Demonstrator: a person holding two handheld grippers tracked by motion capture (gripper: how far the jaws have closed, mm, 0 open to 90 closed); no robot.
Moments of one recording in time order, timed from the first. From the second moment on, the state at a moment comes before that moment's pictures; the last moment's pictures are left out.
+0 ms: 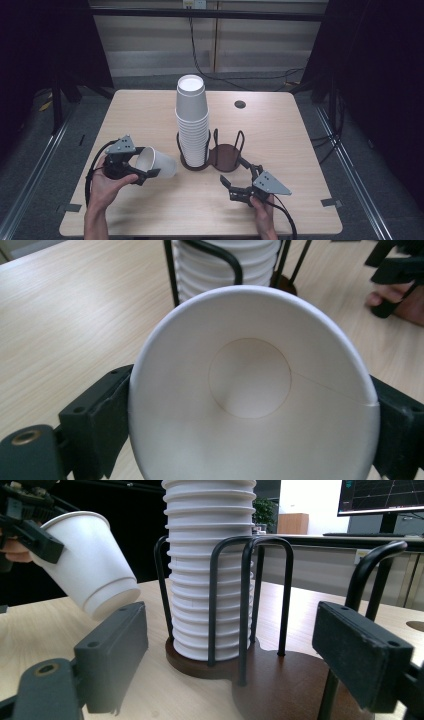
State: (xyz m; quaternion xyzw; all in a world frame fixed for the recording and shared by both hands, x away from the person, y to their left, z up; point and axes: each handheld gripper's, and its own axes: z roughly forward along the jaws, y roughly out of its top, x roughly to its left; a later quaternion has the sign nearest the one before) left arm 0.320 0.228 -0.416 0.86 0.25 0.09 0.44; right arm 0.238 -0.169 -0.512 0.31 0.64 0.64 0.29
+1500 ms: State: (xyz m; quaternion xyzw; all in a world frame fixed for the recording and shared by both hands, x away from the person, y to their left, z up) left arm 0.390 0.225 -0.405 0.92 0.28 0.12 0.24; right arm 0.238 -0.169 -0.512 0.31 0.64 0.64 0.30
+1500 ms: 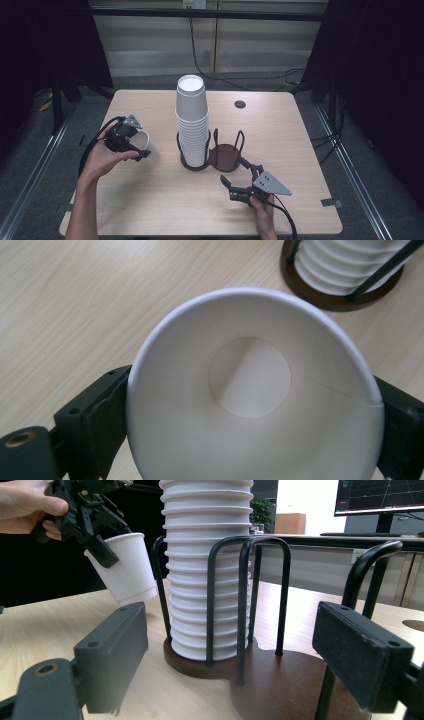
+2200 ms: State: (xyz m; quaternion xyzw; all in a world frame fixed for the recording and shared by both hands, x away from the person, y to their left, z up) left arm 0.404 0.214 -0.424 0.92 0.30 0.11 0.23; right arm 0.237 -0.169 -0.512 0.31 0.64 0.64 0.30
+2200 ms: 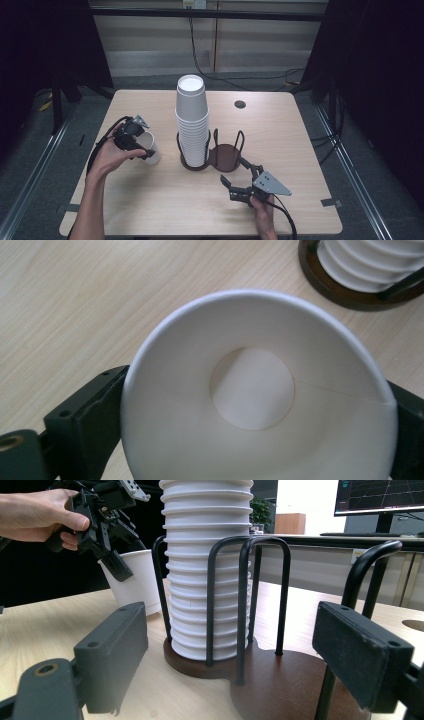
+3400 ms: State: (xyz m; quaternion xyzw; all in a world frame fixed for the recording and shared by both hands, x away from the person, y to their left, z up) left arm 0.395 0.236 -0.460 0.89 0.33 0.10 0.29; right arm 0.237 -0.169 -0.512 0.31 0.64 0.64 0.30
